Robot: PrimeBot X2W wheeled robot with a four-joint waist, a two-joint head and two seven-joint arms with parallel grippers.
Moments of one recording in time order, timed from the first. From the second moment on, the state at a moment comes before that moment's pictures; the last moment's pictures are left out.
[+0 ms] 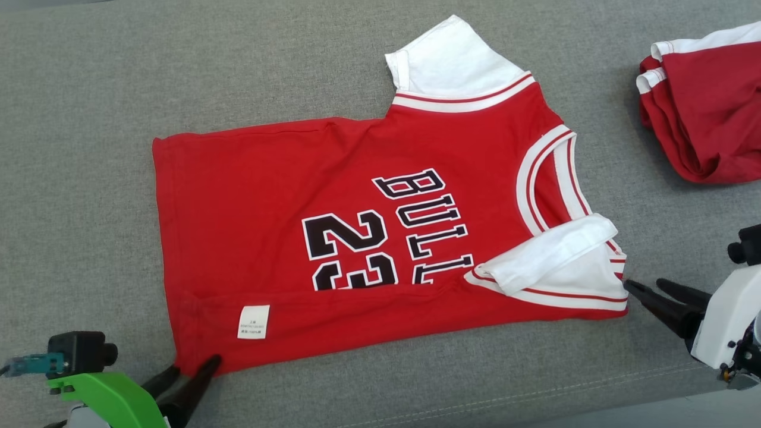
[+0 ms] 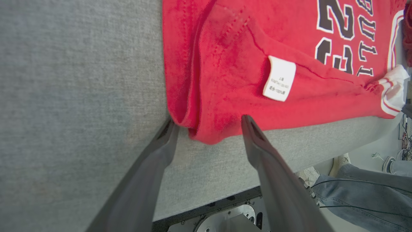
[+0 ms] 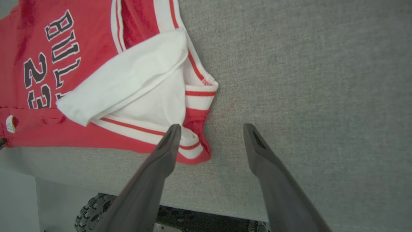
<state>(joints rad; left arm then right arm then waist) 0.18 0.31 -0.09 -0.17 -0.92 0.01 0.57 0.04 -0.58 0.21 -0.07 0.96 0.02 0.56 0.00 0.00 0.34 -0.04</state>
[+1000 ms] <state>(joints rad) -0.54 0.46 -0.10 -0.16 -0.88 0.01 0.77 -0.81 -0.46 0.32 -0.06 0.68 -0.06 0.56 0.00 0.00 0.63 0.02</state>
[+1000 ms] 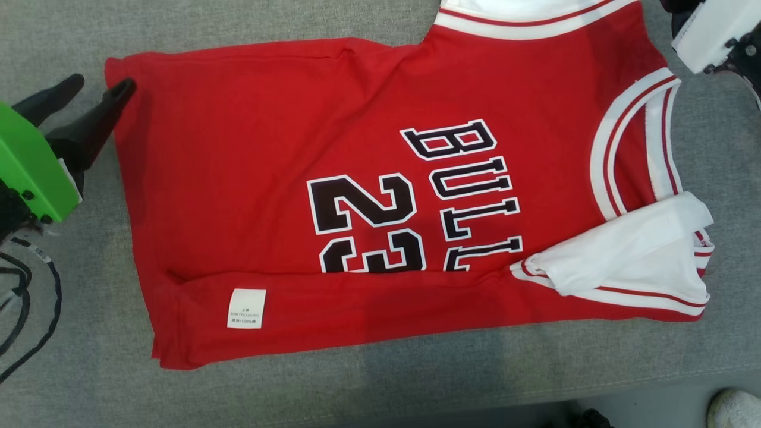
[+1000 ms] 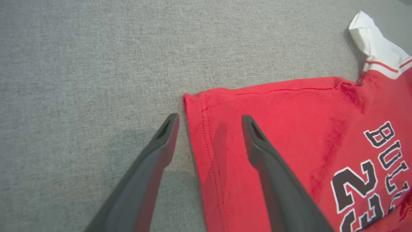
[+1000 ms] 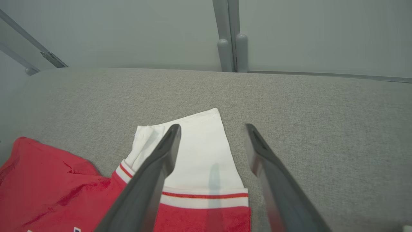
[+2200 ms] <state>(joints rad) -0.74 0.34 -0.25 0.12 -0.92 -0.05 0.85 -1.00 -0.34 0.39 0.40 0.61 -0.02 0.44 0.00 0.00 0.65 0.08</state>
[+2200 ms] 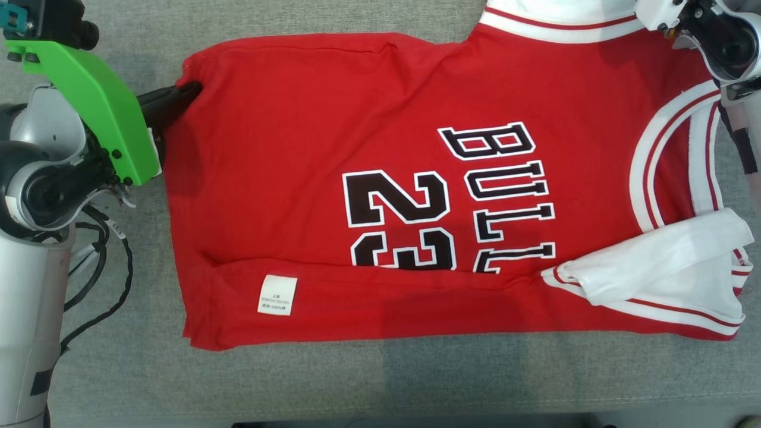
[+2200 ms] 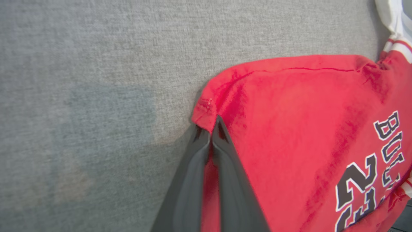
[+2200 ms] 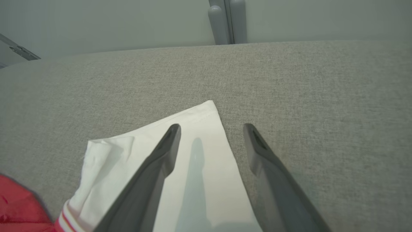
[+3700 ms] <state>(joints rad) -0.80 0.35 -0.22 0.19 -0.89 -0.10 0.72 -1.12 -0.30 0.32 0.54 0.68 0.04 0.37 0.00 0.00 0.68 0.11</state>
